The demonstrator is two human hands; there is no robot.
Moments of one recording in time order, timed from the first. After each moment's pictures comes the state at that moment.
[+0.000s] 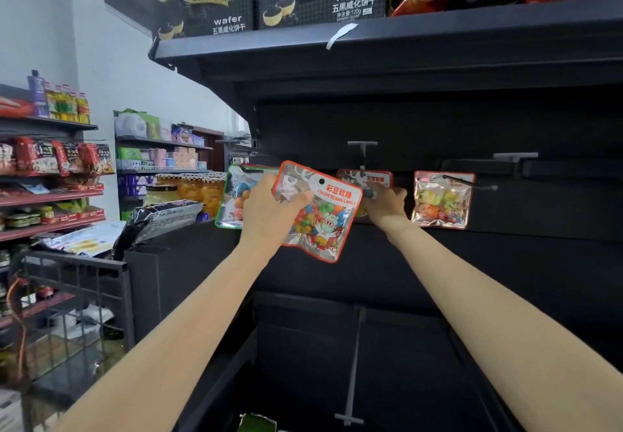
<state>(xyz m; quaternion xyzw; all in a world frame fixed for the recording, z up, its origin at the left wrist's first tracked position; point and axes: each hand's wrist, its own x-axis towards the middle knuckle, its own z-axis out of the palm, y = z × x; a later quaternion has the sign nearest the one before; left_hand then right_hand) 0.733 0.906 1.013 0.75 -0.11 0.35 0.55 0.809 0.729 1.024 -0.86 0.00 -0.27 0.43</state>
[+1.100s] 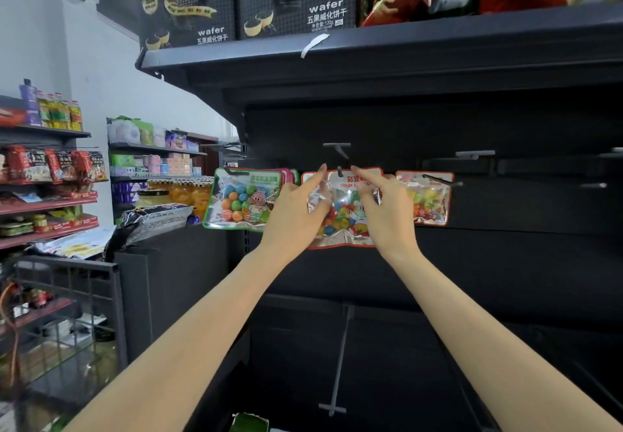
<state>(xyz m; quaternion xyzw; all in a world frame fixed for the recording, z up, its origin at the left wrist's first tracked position) 0.723 0.861 1.013 0.86 -0.19 0.35 0.31 0.721 0.719 1.009 -0.75 -0.17 -0.46 0.44</state>
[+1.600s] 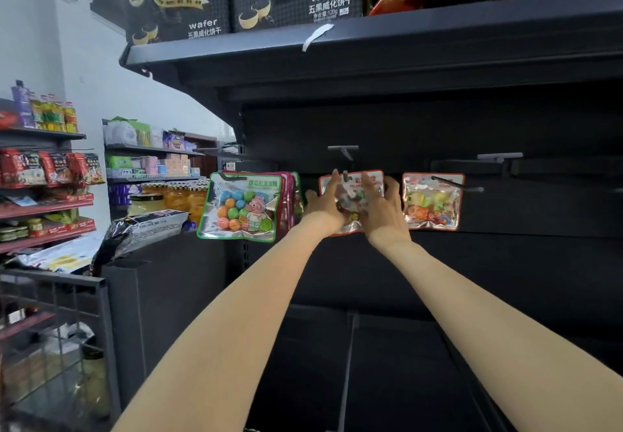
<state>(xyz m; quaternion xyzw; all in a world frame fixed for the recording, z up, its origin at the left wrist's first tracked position) 0.827 0.823 1.027 0.93 -0.10 0.19 0.30 0.803 0.712 1.008 -0.90 -0.04 -0.35 0.27</state>
